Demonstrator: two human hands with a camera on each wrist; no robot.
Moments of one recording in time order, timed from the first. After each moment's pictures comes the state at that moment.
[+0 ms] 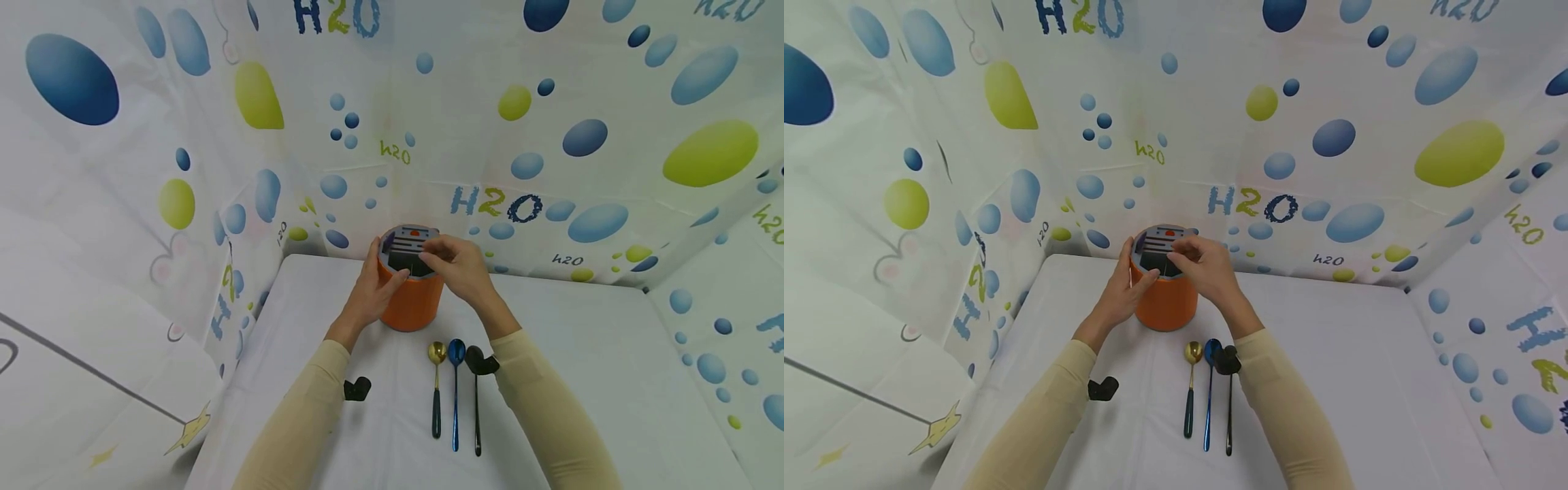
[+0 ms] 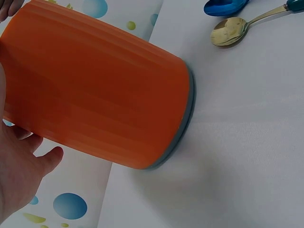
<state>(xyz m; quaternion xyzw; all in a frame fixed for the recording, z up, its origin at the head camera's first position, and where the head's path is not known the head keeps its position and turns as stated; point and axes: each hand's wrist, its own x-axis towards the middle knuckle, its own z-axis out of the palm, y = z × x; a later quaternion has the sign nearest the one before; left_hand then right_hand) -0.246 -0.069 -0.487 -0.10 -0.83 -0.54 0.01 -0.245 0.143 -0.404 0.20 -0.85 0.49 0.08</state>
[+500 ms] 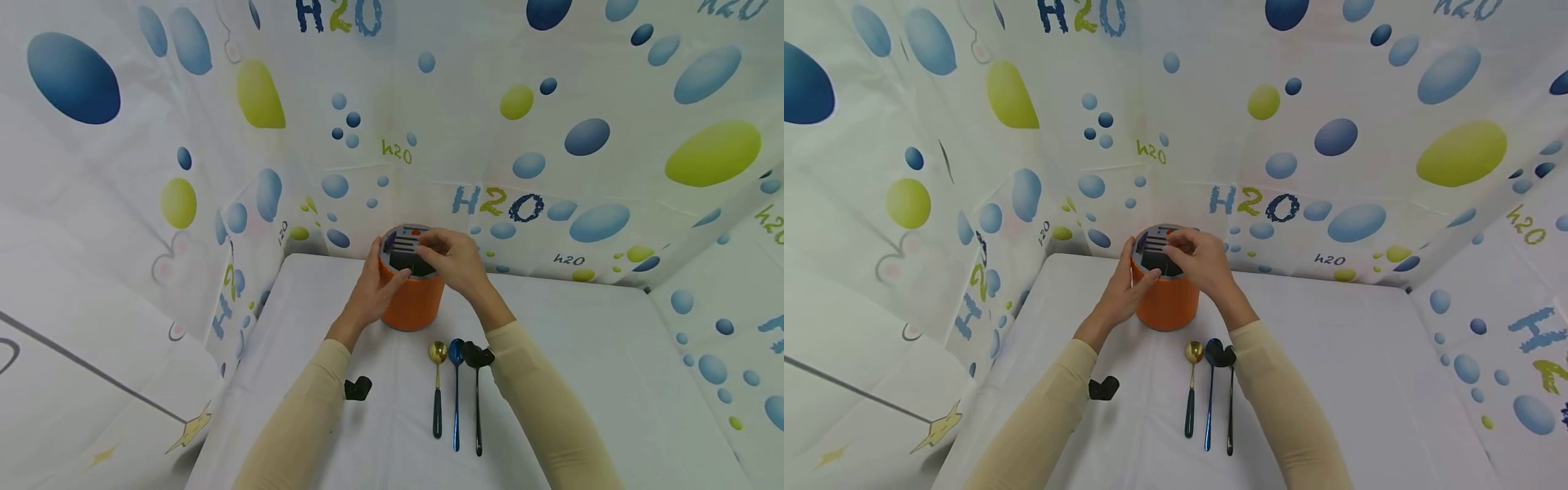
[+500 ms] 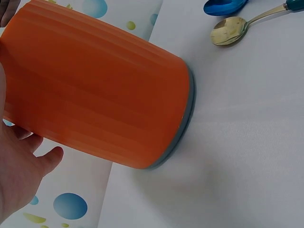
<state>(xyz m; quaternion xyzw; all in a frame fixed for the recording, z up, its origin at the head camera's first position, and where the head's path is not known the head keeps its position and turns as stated) -0.246 -0.071 -0.487 -0.11 -0.83 -0.55 0.00 -0.253 0.131 -0.397 0.19 -0.85 0.49 0.08</state>
